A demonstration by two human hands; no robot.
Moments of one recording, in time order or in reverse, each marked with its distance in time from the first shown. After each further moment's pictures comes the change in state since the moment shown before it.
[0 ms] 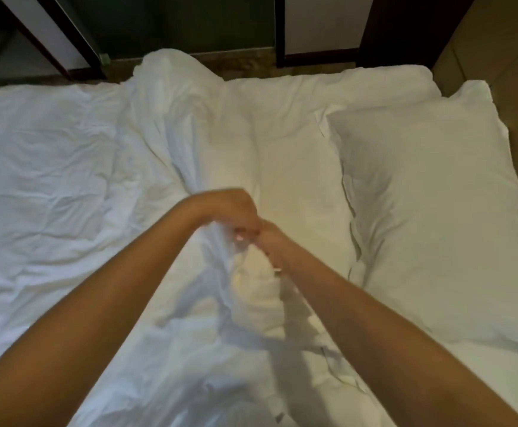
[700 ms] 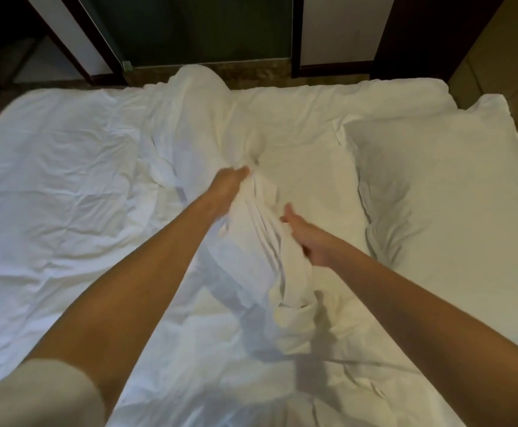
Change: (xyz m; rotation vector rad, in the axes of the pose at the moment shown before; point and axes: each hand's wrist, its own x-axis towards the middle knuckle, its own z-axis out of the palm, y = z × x) left_hand 0.029 -0.055 -0.016 -1.069 0.547 -0.038; right_hand -0.019 -0.016 -0.019 0.196 -0.105 0.173
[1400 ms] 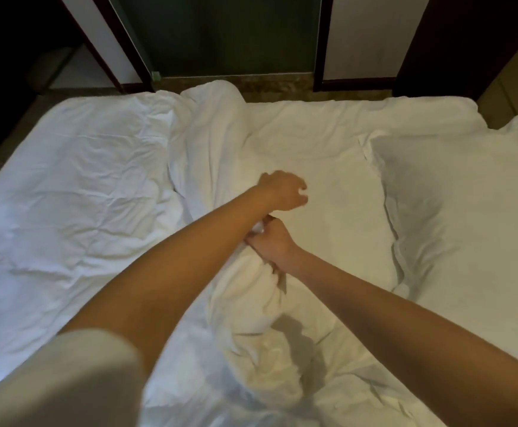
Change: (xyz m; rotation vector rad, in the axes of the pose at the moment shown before) left_hand 0.001 0.025 0.002 1.417 -0.225 0.336; right_hand 0.018 -0.023 0.111 -0.405 0.206 -0.425
